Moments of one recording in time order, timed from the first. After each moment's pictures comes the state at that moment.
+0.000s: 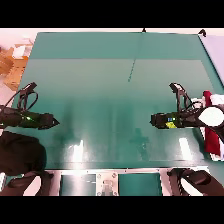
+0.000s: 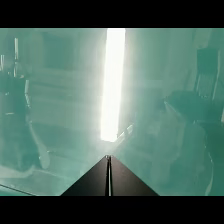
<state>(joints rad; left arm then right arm) 0.16 -0.81 0.72 1.01 -1.35 -1.27 0.25 -0.76 0.72 -1.26 1.15 1.80</state>
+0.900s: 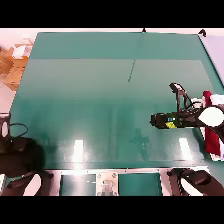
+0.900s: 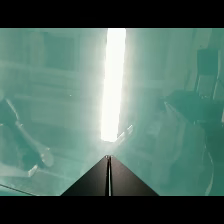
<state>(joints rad) 0.32 -0.81 0.44 2.02 -1.26 -1.74 0.25 -0.76 0.72 -1.26 1.15 1.80</state>
